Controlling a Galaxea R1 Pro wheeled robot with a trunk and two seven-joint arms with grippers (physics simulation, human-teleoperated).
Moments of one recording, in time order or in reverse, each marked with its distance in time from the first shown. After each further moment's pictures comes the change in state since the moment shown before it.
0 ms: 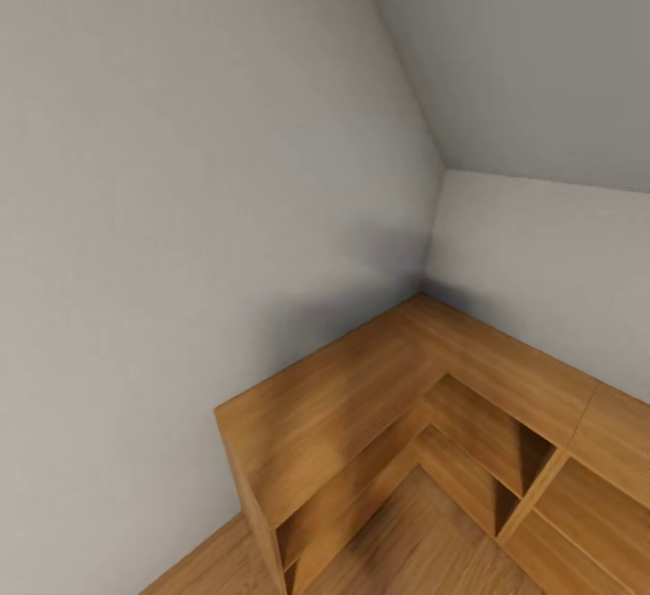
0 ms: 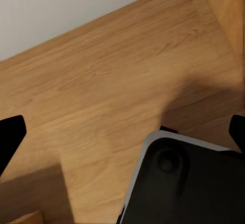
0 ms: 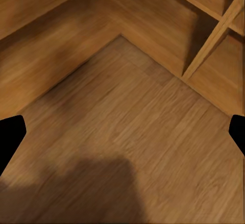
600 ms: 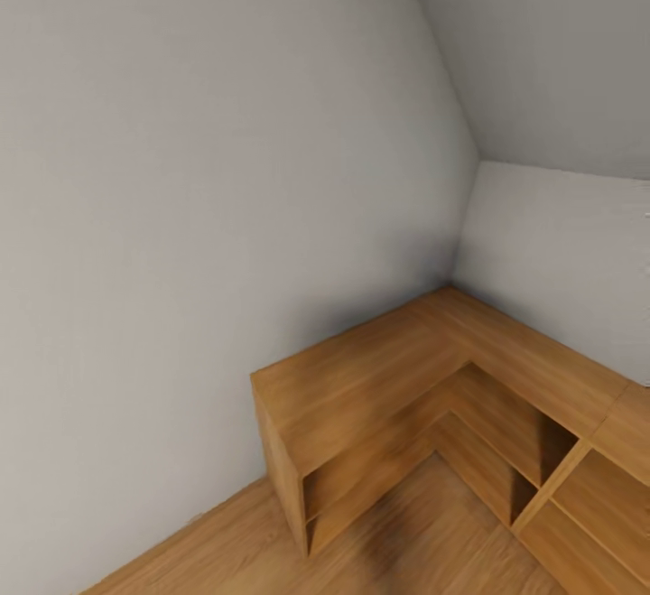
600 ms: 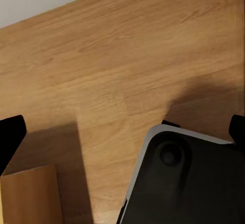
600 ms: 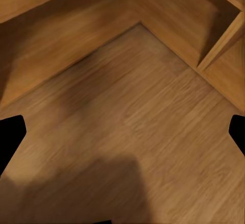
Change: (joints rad) left arm 0.000 0.000 0.001 0.000 0.001 0.000 0.000; right arm 0.000 0.001 0.001 0.000 0.000 -0.001 0.000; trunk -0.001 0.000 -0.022
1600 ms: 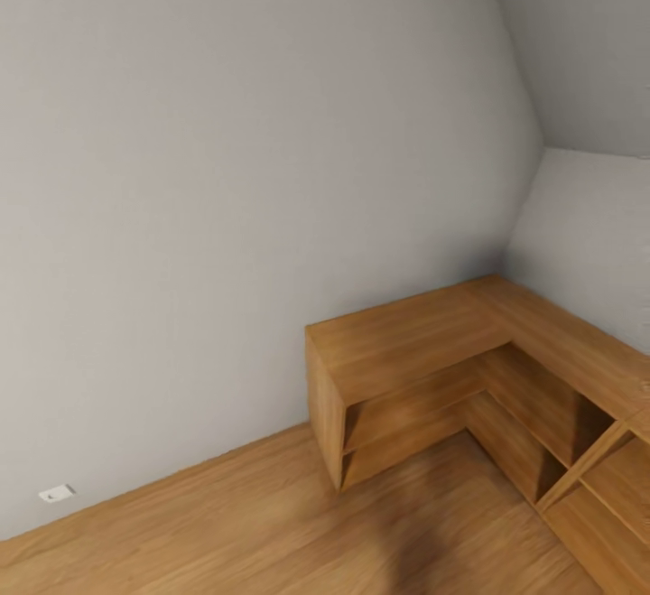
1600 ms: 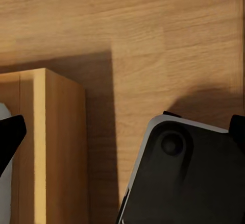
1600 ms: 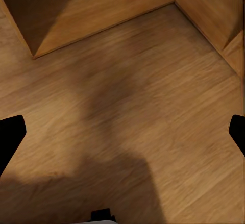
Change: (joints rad) left arm 0.000 -0.002 -0.003 0.000 -0.002 -0.004 -0.003; right arm 0.000 0.000 0.001 0.000 0.001 -0.001 0.000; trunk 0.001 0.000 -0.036
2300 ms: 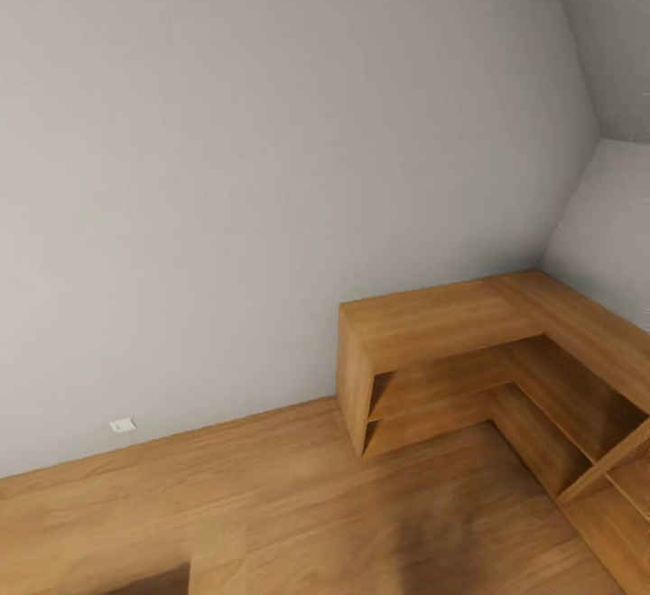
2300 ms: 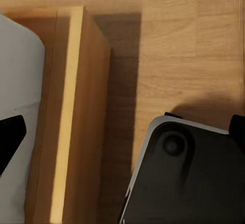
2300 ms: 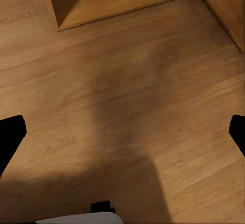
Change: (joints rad) left arm 0.000 0.000 0.000 0.000 0.002 -0.034 0.001; right arm 0.000 0.002 0.001 0.000 0.000 -0.001 0.000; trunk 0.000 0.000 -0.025
